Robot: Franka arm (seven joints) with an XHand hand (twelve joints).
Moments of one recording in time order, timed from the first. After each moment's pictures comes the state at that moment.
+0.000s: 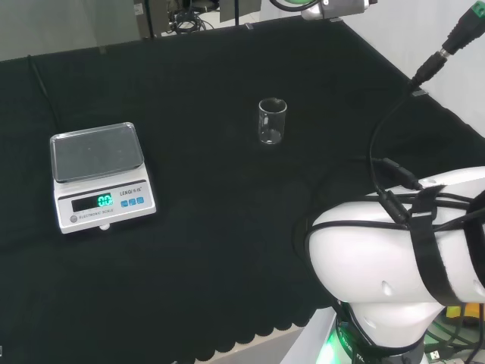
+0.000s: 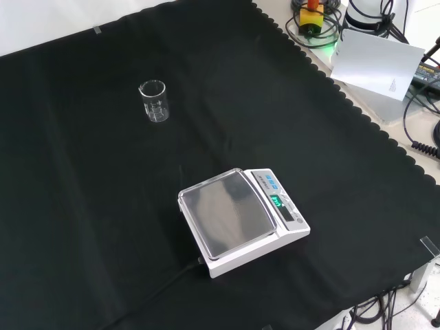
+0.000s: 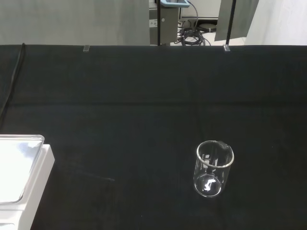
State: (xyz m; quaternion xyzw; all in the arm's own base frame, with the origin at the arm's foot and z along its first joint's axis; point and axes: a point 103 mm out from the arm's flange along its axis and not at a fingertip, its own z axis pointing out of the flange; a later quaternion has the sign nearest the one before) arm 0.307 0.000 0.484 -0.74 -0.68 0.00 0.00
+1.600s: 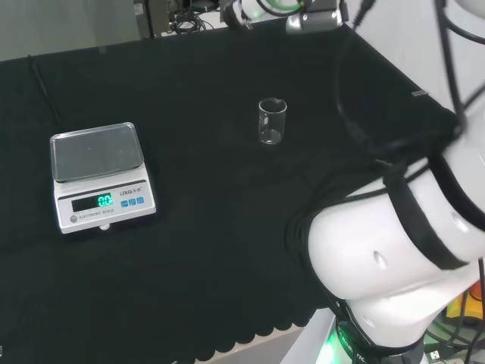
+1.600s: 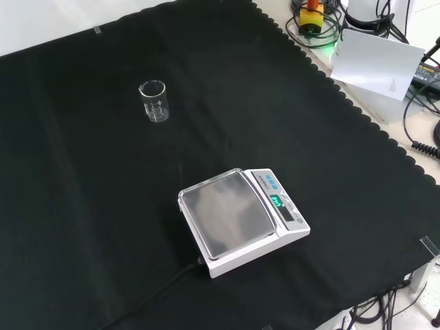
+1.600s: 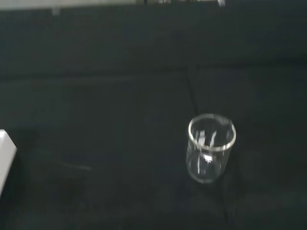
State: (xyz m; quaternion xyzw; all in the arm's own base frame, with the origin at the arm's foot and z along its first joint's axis) arm 0.412 -0.037 0.394 -0.75 -0.65 0.04 0.07
